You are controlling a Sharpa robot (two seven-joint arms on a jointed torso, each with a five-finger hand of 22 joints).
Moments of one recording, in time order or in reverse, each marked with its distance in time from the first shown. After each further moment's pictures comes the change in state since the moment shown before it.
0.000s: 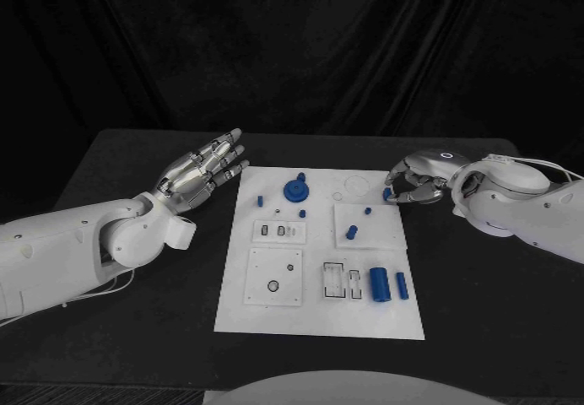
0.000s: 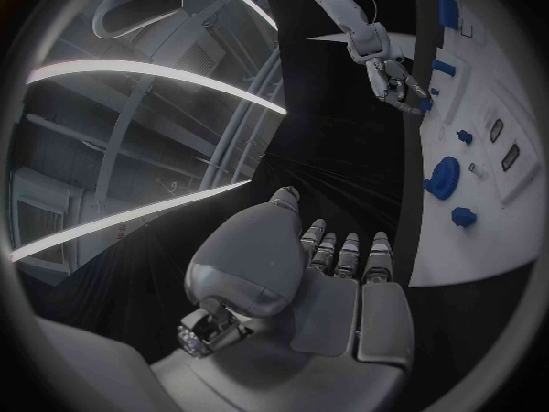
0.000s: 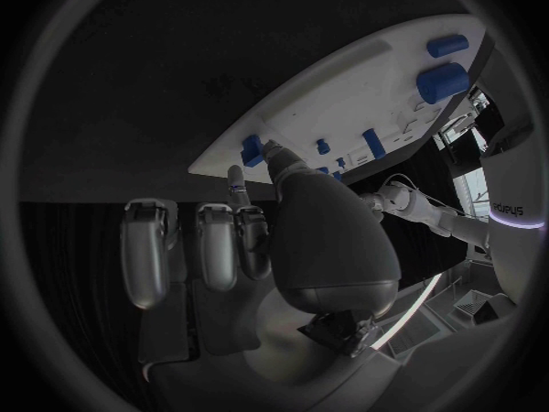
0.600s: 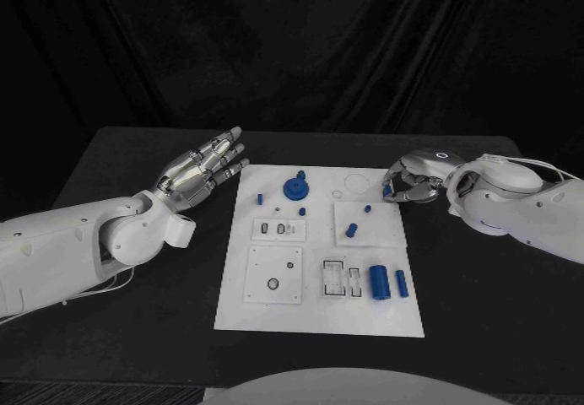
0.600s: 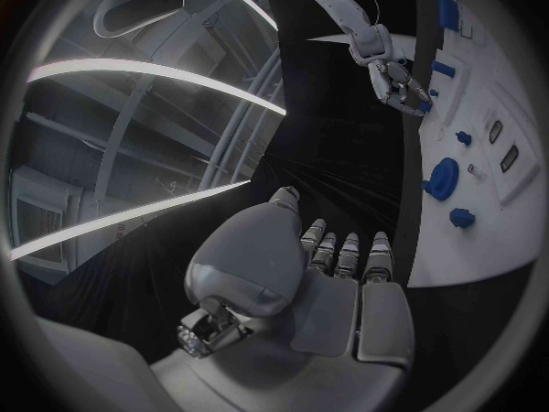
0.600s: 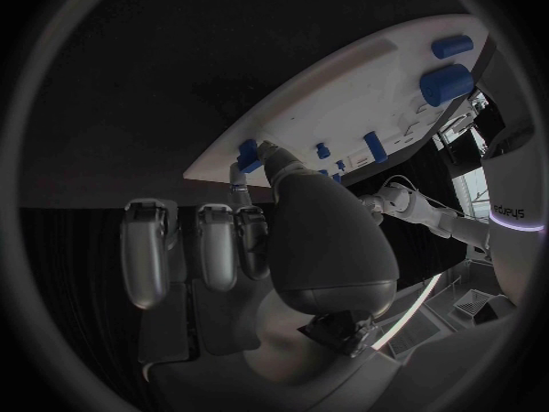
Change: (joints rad) left arm -0.001 0.000 0.000 -0.002 0.000 0.007 -0.004; left_hand 0.000 0.000 0.000 0.000 0.000 0.004 0.004 0.000 0.000 0.000 0.000 0.000 0.000 0.000 0.000 0.000 -0.001 0.000 0.000 0.000 0.000 0.000; right arm -0.011 0.021 0.000 -0.018 0.000 -0.003 0.003; right_hand 0.023 0.014 -0.001 -0.023 0.070 0.016 -0.009 0.054 0.095 0.000 0.000 0.000 0.000 0.000 0.000 0.000 0.000 0.000 0.000 0.000 -0.002 0.000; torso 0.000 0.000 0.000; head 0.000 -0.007
